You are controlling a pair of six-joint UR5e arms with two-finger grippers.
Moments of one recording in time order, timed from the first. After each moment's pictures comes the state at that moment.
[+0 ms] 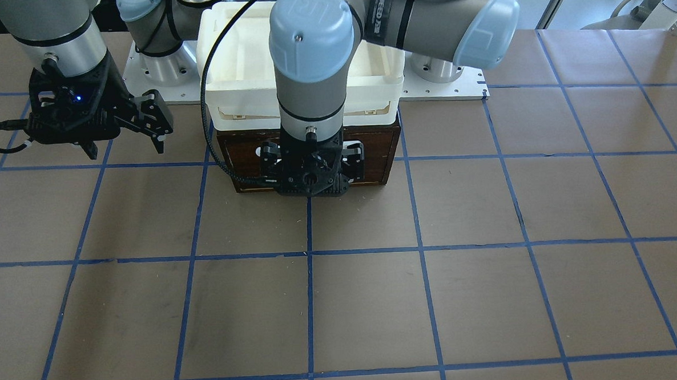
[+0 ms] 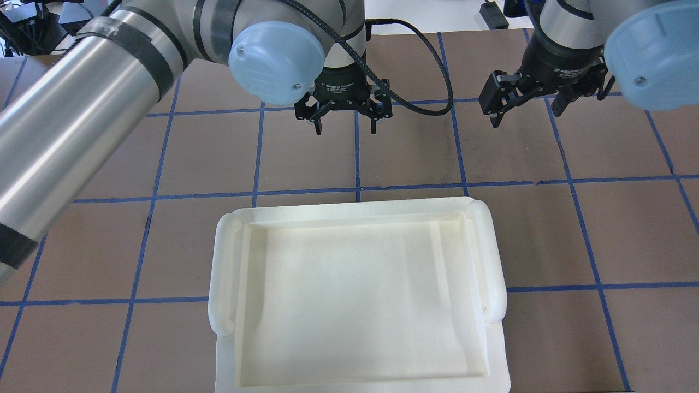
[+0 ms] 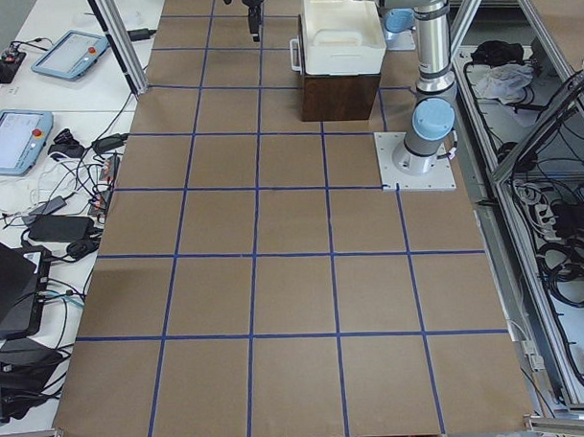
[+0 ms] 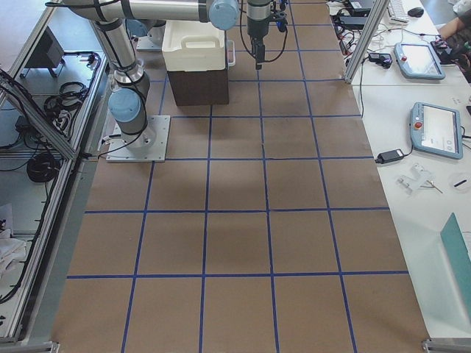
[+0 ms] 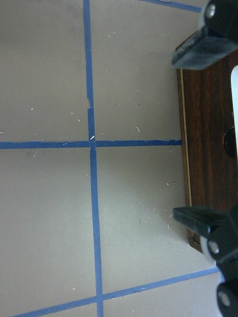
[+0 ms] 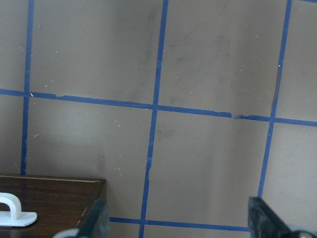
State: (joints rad) left arm -1.95 -1.92 -1.30 -1.51 1.55 -0.34; right arm 1.56 -1.57 1.60 -1.65 -1.60 -0.13
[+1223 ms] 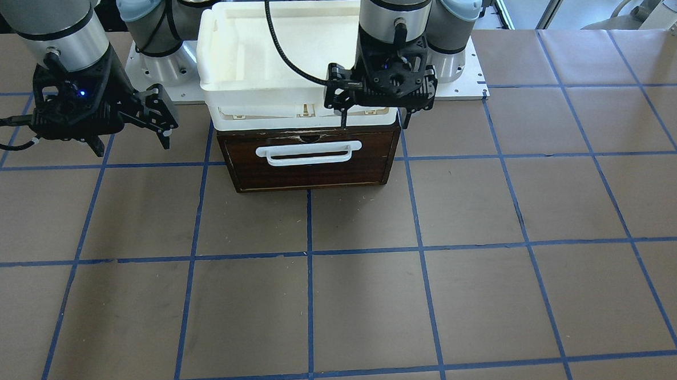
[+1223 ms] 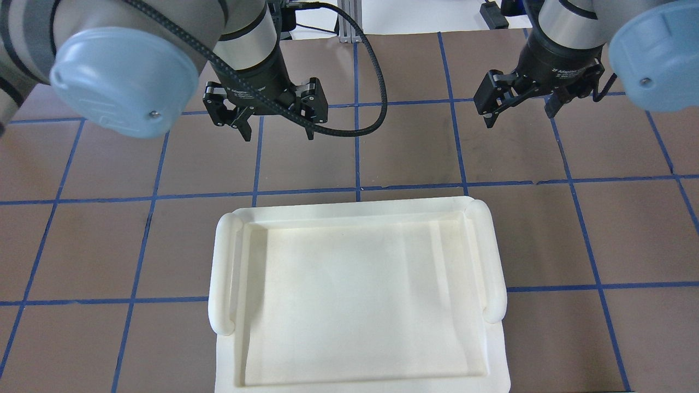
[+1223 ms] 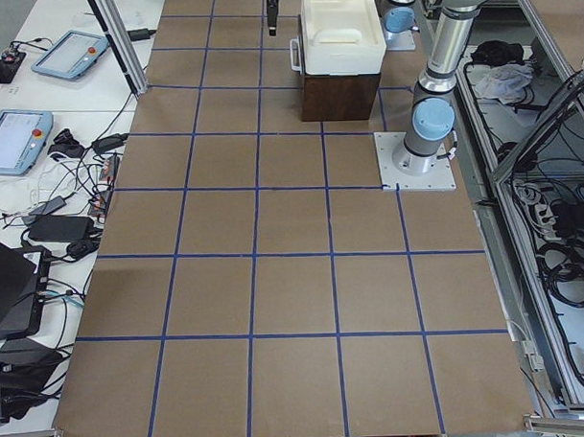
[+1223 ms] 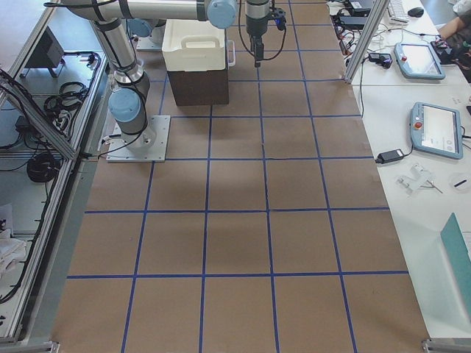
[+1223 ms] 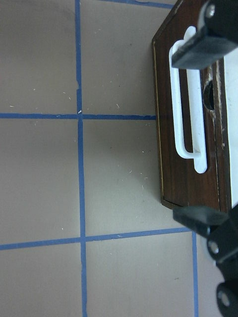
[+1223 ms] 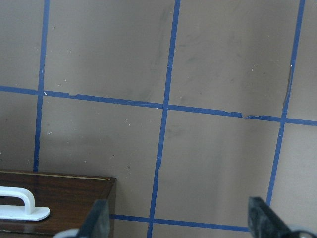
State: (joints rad) left arm -1.82 -1.63 -1.48 -1.58 1.57 -0.22; right arm 1.56 -1.58 1.60 -1.64 -1.58 -0.13
